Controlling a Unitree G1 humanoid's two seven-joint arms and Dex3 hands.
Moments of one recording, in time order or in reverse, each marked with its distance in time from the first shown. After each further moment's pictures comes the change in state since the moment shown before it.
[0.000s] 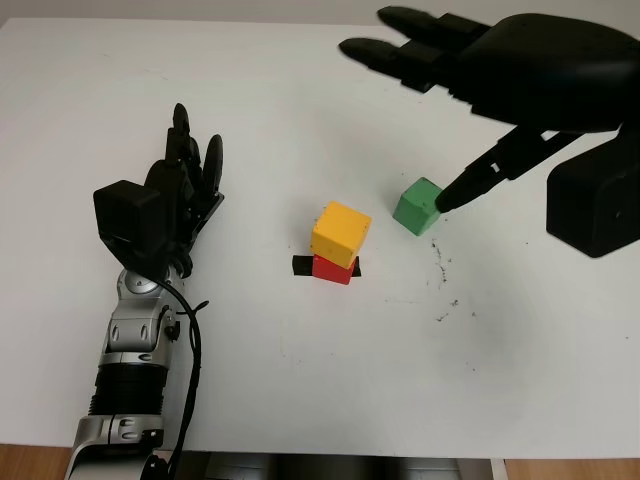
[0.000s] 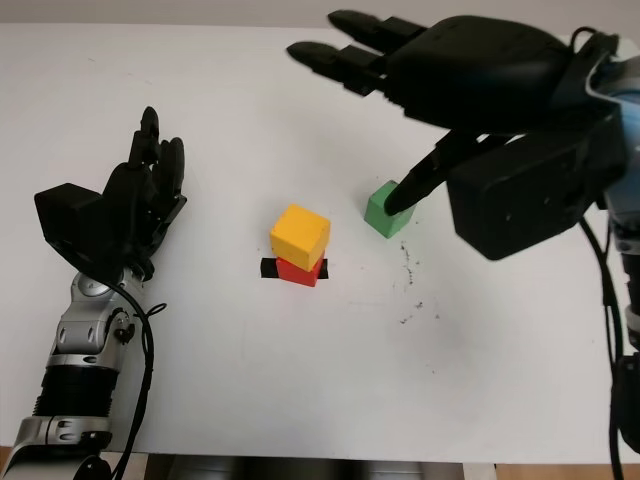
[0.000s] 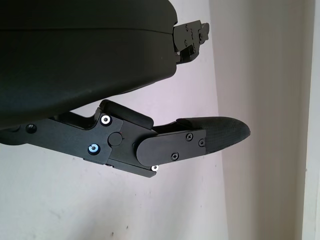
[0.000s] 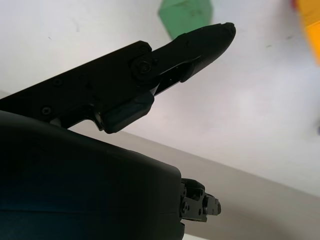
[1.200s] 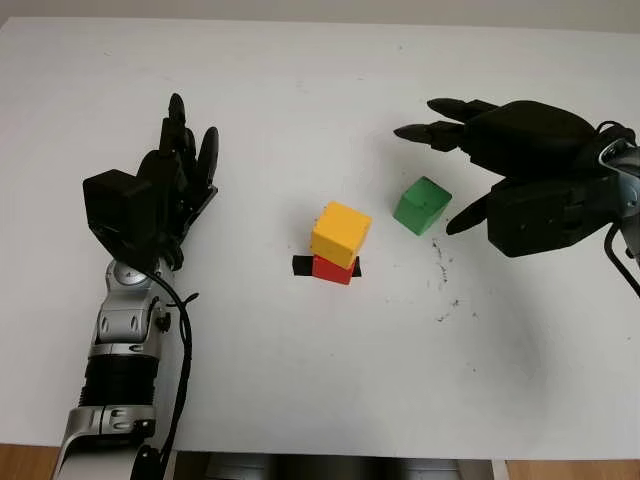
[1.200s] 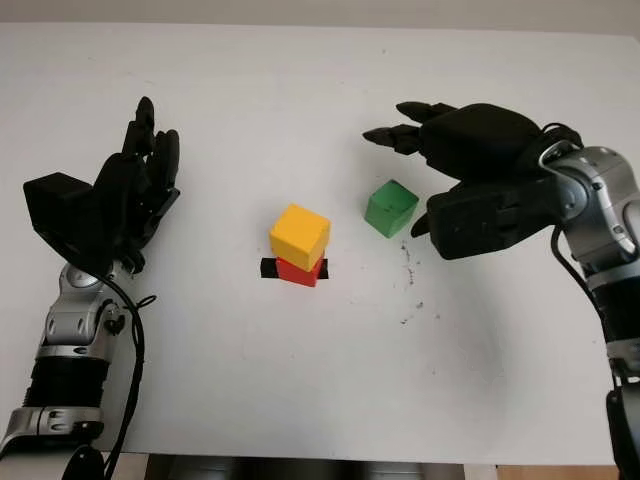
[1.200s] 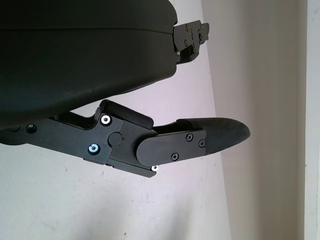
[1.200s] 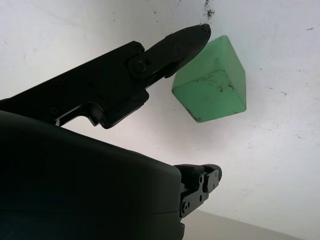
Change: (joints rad) left arm -0.030 0.037 0.012 0.010 0.002 0.008 -0.041; right arm 0.111 0.070 0.149 0.225 -0.187 -0.013 -0.254
